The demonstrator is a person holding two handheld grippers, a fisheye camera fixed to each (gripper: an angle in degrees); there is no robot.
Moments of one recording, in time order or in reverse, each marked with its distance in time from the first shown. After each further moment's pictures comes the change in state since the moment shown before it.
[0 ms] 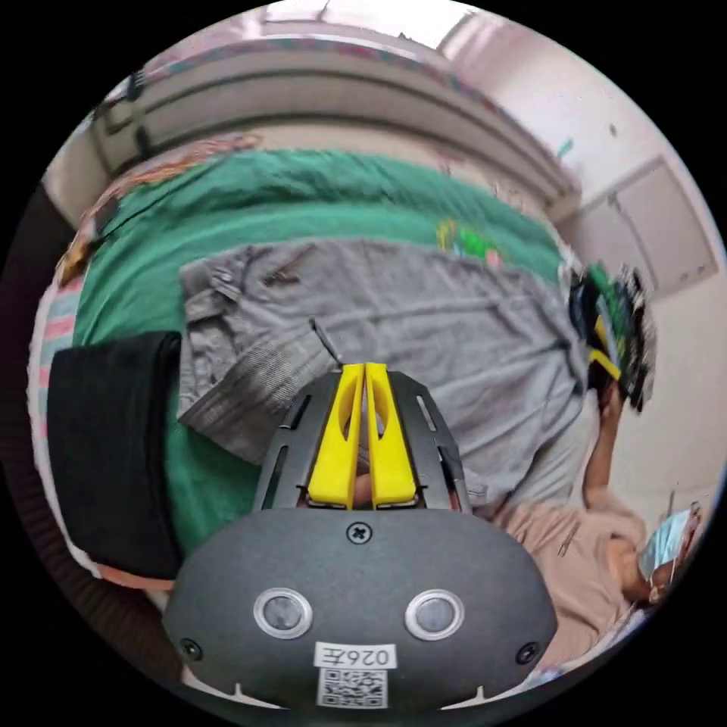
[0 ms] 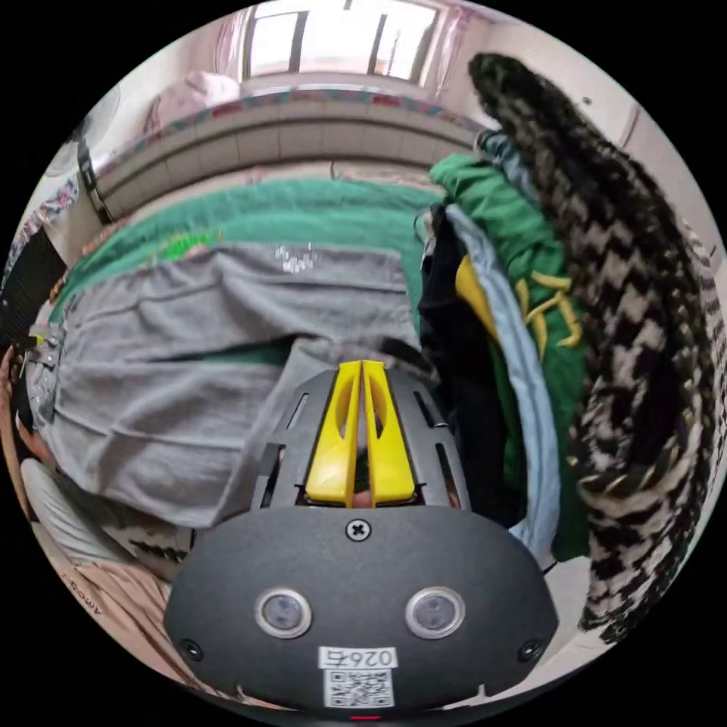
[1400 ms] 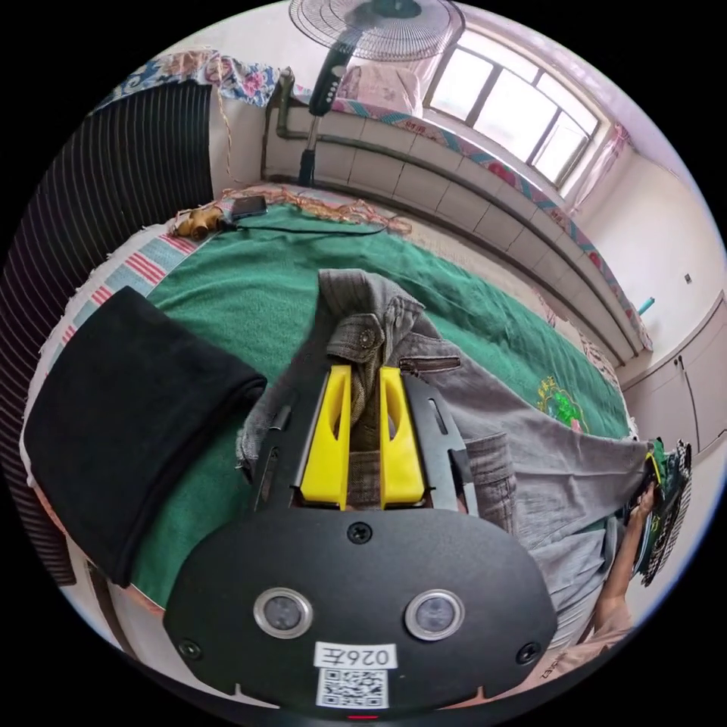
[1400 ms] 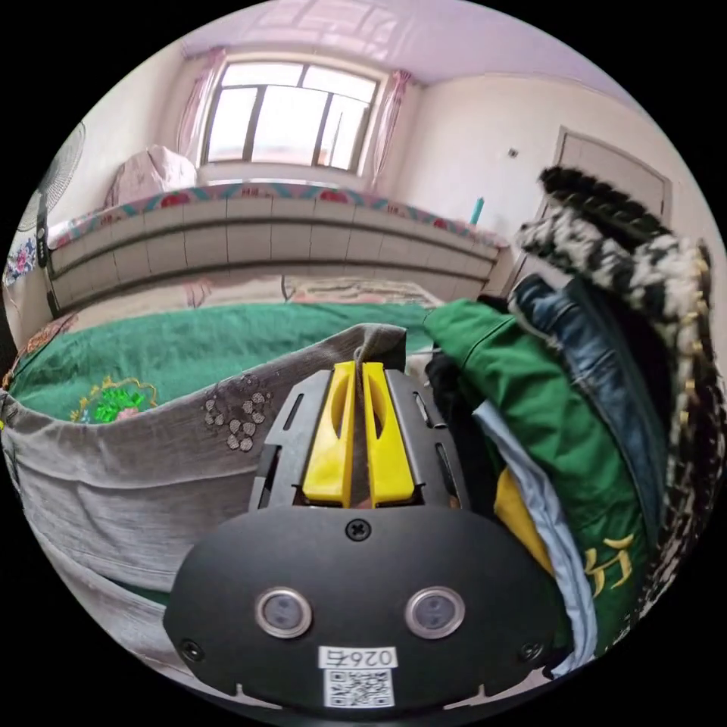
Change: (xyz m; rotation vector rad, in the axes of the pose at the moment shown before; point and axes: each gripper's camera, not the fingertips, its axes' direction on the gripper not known) left arm -0.135 0.141 0.126 0.447 -0.181 -0.457; right arm -0.078 -0.116 0.055 0.394 0.181 0.158
